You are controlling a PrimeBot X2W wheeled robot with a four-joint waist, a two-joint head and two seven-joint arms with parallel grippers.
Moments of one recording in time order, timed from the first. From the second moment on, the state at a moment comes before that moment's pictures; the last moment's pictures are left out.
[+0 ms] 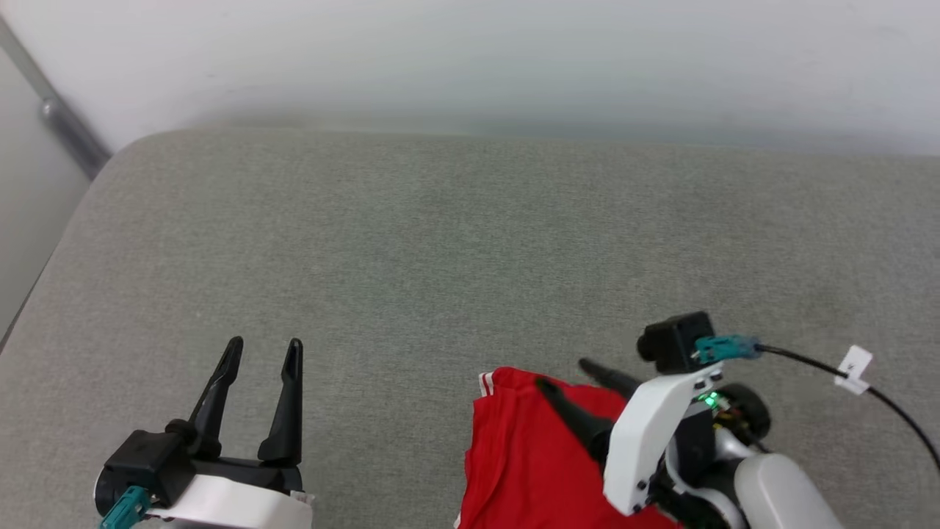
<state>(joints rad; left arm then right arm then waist) 0.05 0.16 -0.04 -0.04 -0.33 -0.13 -0.26 -0.17 -0.05 0.34 0.03 0.48 0.13 0.54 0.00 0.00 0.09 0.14</state>
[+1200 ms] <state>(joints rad) 0.06 0.15 -0.05 -0.07 -0.37 -0.13 -0.26 0.05 -0.14 -0.06 -0.11 0.11 0.13 -0.19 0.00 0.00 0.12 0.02</state>
